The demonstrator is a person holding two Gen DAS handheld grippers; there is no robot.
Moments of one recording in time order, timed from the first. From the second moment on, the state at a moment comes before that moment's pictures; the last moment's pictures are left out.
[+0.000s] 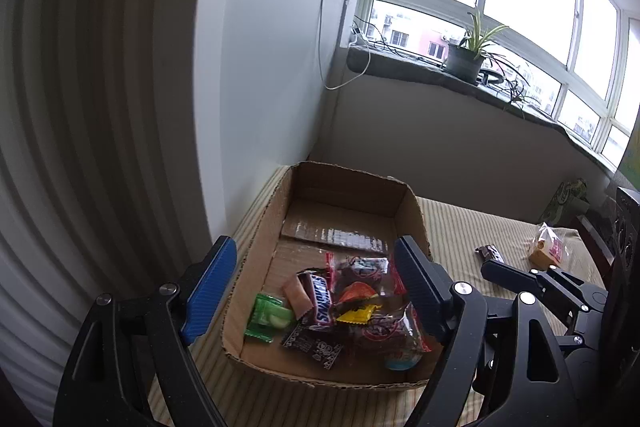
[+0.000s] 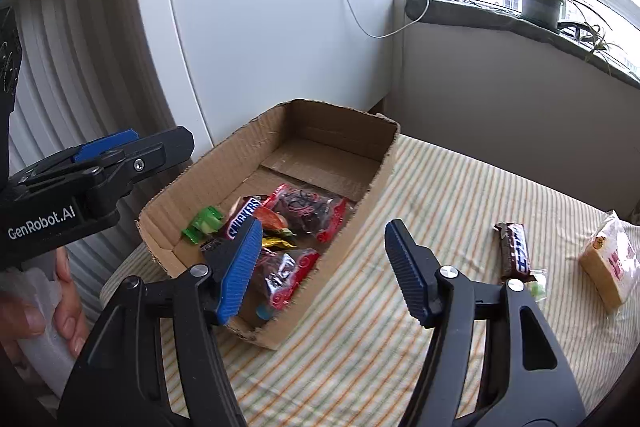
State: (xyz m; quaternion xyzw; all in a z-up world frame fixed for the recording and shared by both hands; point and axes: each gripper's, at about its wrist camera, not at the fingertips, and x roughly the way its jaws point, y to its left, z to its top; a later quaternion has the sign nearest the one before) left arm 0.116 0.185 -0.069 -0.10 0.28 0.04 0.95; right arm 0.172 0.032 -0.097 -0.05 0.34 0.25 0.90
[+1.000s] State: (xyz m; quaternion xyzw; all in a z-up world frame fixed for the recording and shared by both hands) left arm 0.191 -0.019 -0.097 0.01 0.37 -0.06 0.93; right arm 0.191 -0.172 -0.140 0.00 0.39 0.11 0.91
